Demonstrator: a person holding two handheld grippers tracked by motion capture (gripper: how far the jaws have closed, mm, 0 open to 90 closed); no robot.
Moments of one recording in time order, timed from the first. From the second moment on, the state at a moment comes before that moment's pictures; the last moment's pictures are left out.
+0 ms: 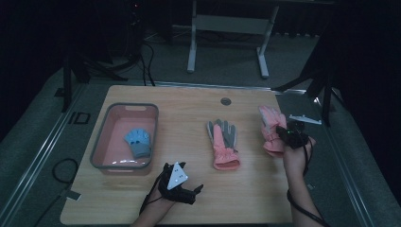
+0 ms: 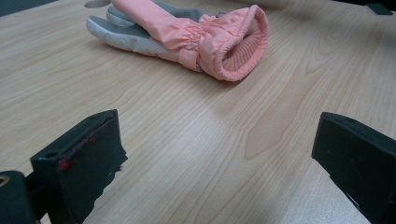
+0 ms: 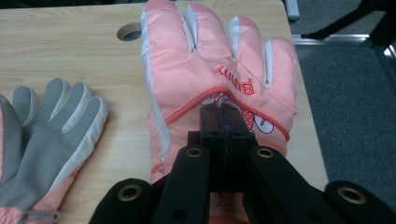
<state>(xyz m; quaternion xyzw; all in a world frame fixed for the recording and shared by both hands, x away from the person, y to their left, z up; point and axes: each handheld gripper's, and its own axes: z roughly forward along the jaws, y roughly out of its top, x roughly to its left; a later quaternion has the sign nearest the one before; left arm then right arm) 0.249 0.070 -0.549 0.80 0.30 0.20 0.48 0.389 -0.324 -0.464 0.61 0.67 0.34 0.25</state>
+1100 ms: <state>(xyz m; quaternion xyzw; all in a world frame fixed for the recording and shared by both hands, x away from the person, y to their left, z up) 0.248 0.066 -0.552 0.81 0.29 0.19 0.47 0.371 -0.322 -0.507 0.60 0.69 0.34 0.23</state>
